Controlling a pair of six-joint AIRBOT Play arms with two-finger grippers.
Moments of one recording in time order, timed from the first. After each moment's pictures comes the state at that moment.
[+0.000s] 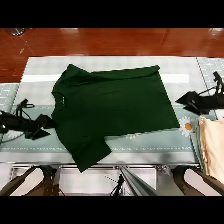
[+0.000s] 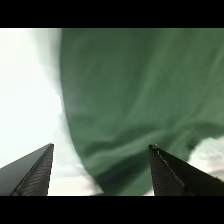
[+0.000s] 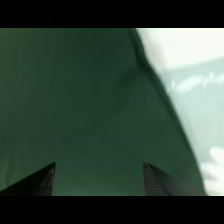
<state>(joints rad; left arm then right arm) 0.46 -1.05 0.57 1.00 -1.36 -1.35 -0.43 -1.10 0.83 -0.96 1.19 1.34</state>
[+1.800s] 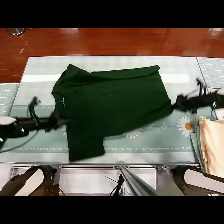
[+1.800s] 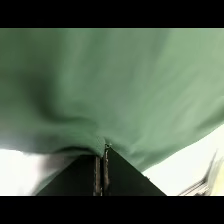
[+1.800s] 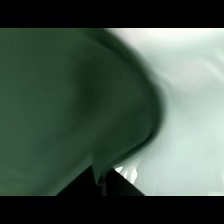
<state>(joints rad) 0.31 -0.99 0.41 0.56 -1.07 -1.11 -0.35 -1.35 0.94 -0.95 1.16 1.31</state>
